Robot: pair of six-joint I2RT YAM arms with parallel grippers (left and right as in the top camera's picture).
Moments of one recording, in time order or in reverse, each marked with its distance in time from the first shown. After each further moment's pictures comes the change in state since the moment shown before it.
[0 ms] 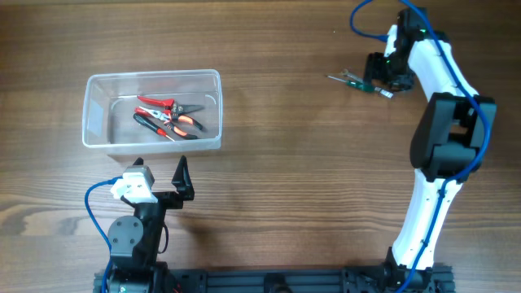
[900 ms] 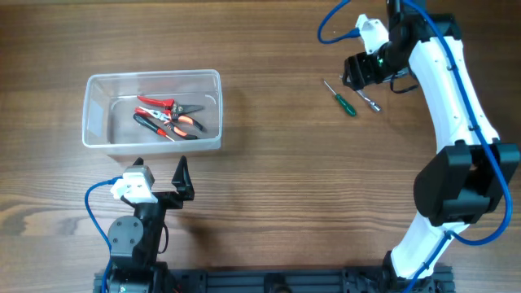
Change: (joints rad) left arm 0.000 0.000 0.000 0.000 0.000 0.000; right arm 0.135 -0.362 -0.028 -0.309 -0.140 -0.384
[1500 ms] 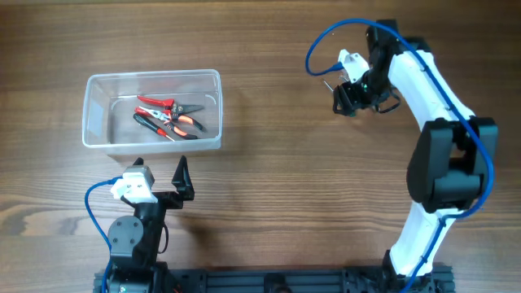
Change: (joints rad) left arm 0.000 0.000 0.000 0.000 0.000 0.000; right arm 0.010 0.101 -0.225 0.152 -0.013 -0.068
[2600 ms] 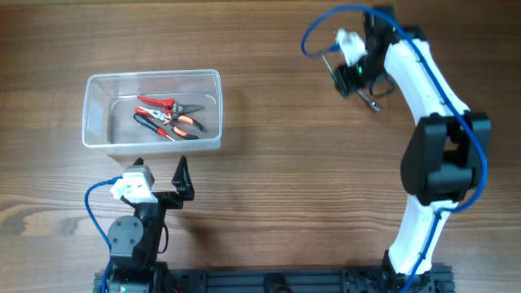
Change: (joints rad) left arm 0.000 0.000 0.000 0.000 0.000 0.000; right arm 0.034 0.043 0.208 0.010 -0.043 0.066
